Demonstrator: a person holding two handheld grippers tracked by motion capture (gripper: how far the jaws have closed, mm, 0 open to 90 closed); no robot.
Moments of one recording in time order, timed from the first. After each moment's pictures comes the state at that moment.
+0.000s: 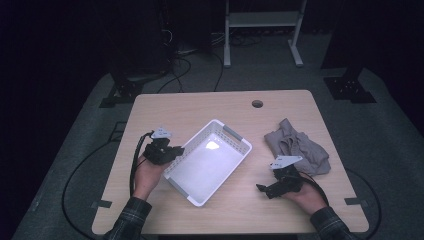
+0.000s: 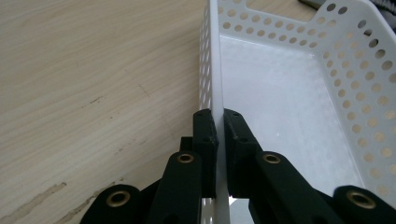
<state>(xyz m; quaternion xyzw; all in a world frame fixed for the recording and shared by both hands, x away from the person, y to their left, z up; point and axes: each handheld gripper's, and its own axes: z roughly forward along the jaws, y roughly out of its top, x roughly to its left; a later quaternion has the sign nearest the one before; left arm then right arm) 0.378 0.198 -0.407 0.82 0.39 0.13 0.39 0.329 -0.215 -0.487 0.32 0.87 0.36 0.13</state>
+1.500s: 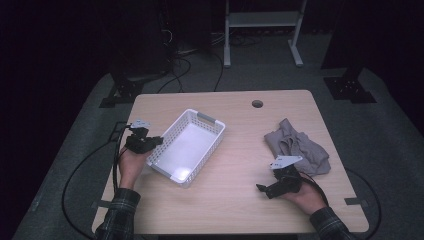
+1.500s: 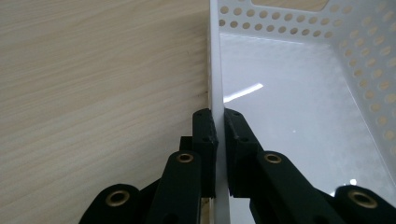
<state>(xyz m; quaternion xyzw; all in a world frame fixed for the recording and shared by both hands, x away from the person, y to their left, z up) 0.422 0.265 -0.424 0.79 0.46 0.16 0.38 0.329 -0.215 -0.487 0.32 0.87 0.36 0.13</state>
